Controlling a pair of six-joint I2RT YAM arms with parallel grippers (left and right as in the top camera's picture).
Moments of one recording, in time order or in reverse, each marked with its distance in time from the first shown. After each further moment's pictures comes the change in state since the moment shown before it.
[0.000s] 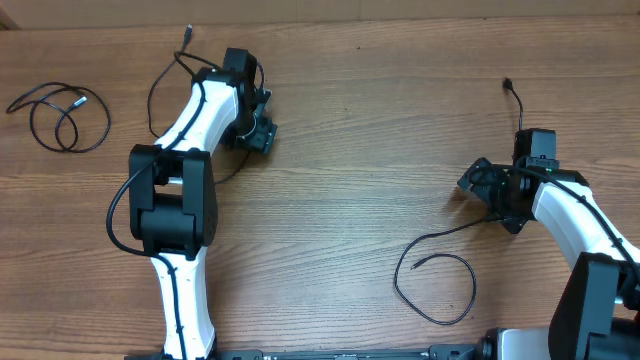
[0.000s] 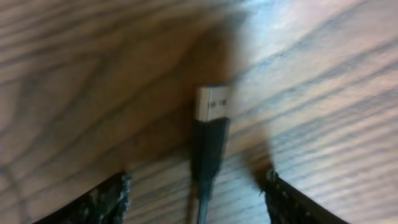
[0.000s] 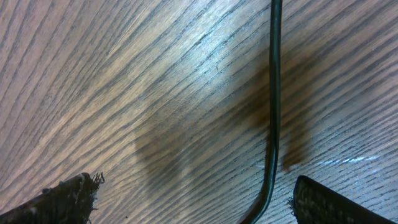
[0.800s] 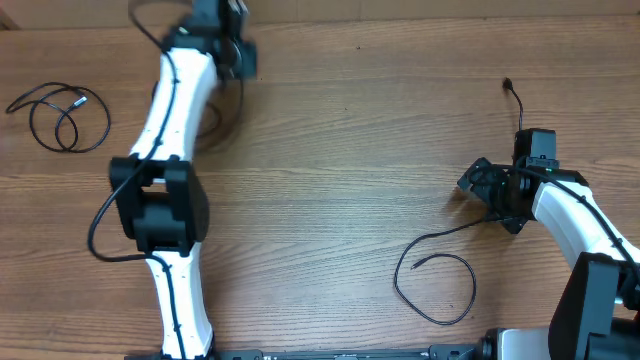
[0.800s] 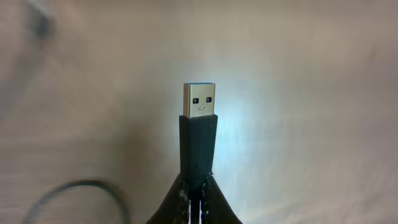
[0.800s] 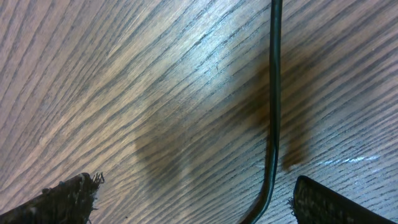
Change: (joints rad) left arm 0.078 0.015 0.426 0.105 0.052 -0.256; right arm 0.000 0.000 0.000 0.000 0.000 0.000
